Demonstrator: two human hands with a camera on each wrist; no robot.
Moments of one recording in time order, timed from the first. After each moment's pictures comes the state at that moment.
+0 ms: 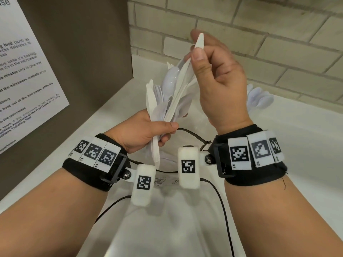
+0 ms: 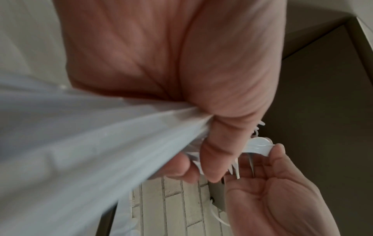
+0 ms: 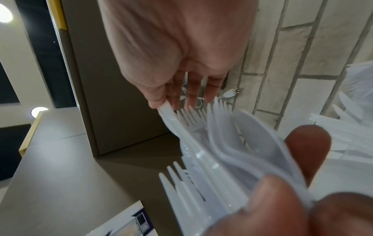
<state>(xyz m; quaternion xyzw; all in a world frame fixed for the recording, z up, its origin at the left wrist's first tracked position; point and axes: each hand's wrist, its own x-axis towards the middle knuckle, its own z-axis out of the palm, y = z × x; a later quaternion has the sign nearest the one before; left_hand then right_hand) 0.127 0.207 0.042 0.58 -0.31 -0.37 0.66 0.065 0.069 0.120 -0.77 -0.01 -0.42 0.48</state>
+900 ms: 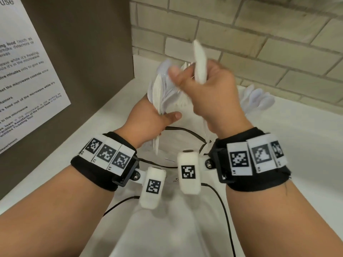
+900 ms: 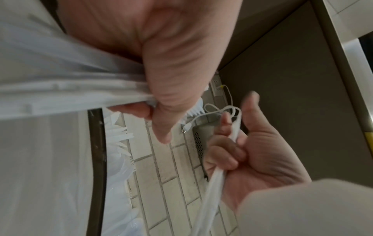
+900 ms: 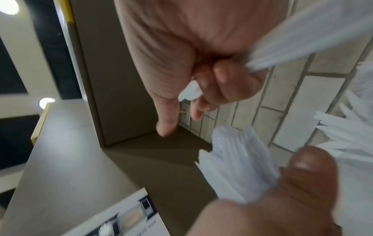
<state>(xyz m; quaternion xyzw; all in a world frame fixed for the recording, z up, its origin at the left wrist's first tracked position) 0.137 0.189 0.044 0.77 -0.25 -0.09 0.59 0.061 0.078 0.123 -0.80 0.10 -0.29 0.52</state>
